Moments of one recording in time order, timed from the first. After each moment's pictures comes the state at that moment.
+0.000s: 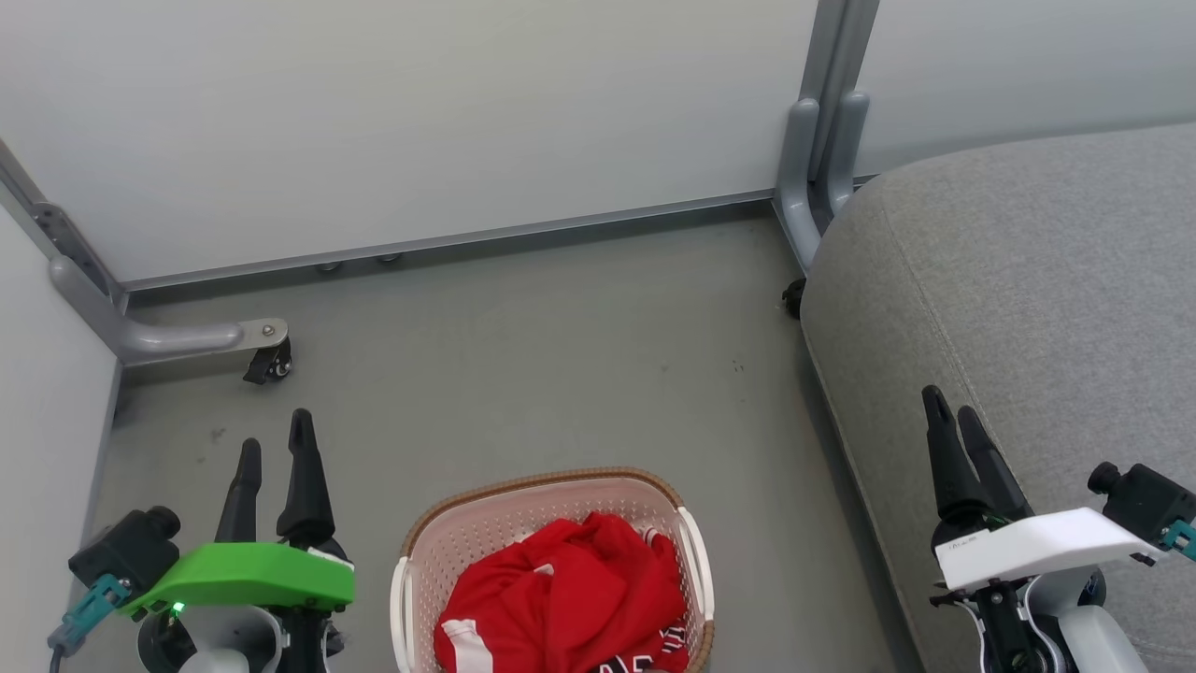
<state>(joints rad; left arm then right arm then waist) -0.07 0.04 0.00 0.18 -0.72 -0.04 -0.10 -0.07 -0.08 0.04 0.14 0.90 0.13 -0.14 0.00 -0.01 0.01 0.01</state>
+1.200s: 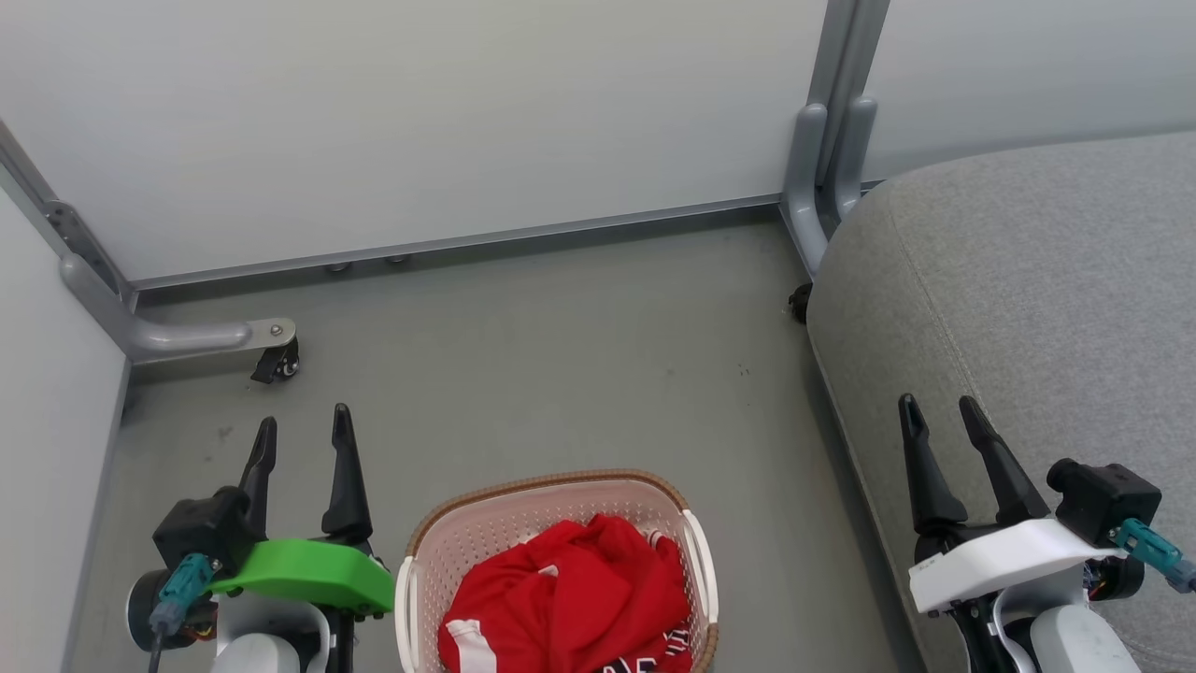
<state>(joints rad) -0.10 0.04 -0.05 0.24 -0.32 -0.02 -0.20 -0.07 -0.06 0.03 0.15 0.43 0.13 -0.21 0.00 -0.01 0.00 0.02</state>
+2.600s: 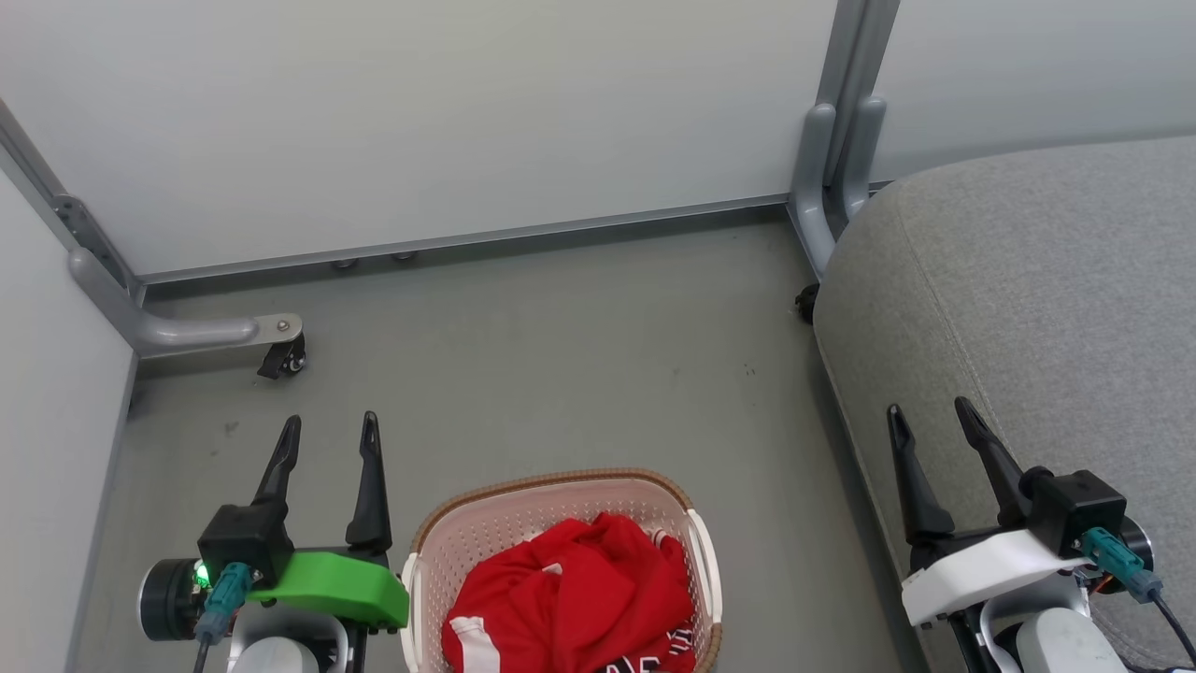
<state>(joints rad) -0.11 0.05 -0.07 0.29 -0.17 -0.05 -0.26 -0.08 -0.05 0.01 0.19 0.20 0.13 -0.26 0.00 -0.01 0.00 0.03</state>
